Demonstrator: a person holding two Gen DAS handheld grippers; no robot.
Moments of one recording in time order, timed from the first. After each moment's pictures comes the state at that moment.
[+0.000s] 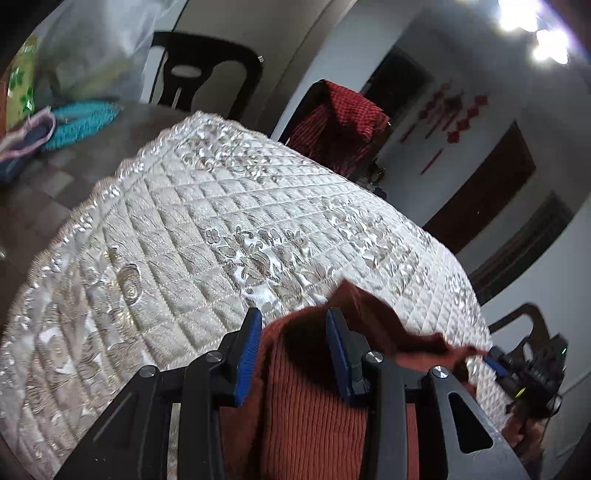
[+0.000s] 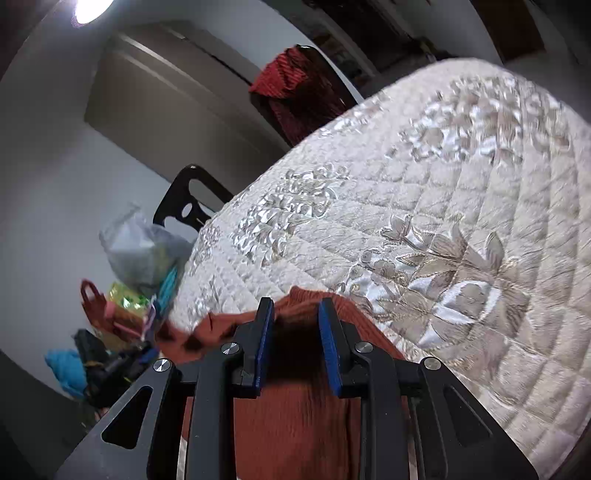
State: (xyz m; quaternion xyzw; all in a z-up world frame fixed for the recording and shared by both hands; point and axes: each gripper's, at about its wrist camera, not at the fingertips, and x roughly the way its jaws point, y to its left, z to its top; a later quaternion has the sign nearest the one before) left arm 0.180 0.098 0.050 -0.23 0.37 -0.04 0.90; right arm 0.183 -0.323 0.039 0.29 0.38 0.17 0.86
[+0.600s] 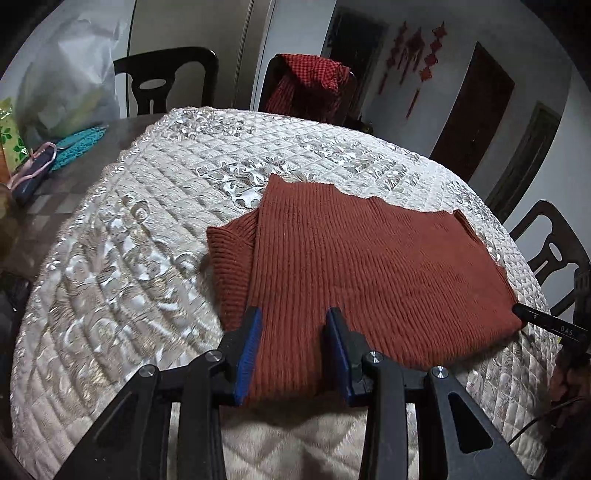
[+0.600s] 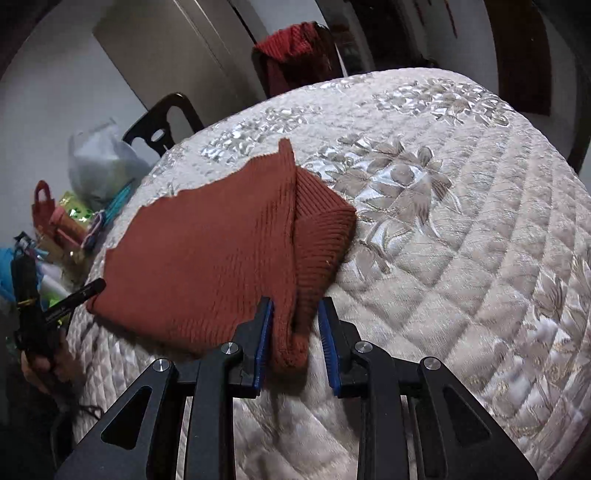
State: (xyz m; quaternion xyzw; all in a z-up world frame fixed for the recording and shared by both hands) left arm 0.103 0.050 0.027 -0.09 0.41 -0.05 0.91; right arm 0.092 -0.305 0.007 0.14 0.43 0.12 0.88
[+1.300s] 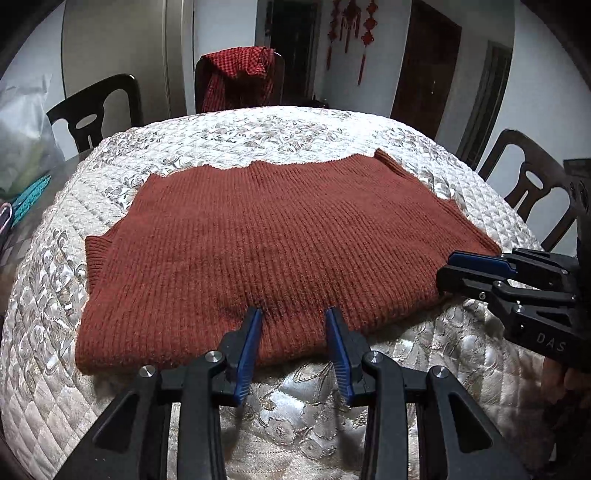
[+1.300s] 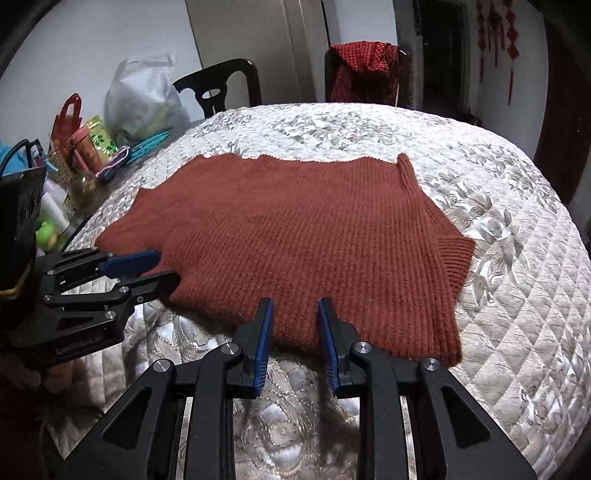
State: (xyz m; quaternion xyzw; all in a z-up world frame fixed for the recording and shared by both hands) left arm 0.090 -0.058 0.023 0.00 0.42 -0.11 0.90; right arm 0.079 -0.207 0.016 -0.01 0.40 0.16 0.90
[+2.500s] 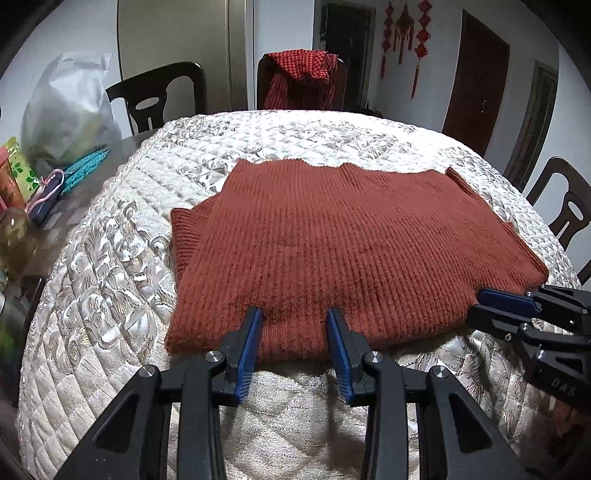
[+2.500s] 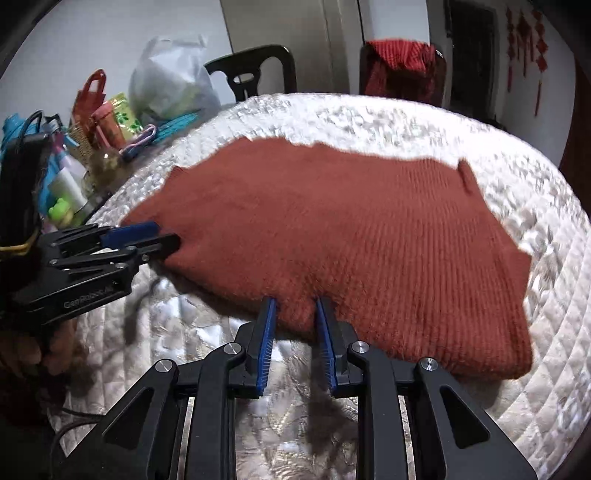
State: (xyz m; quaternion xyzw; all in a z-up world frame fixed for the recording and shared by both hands) left arm 0.083 -0.008 0.018 -0.01 0.41 -0.01 0.91; right arm 0.081 -0.163 0.003 -0.02 0.42 0.21 0.88
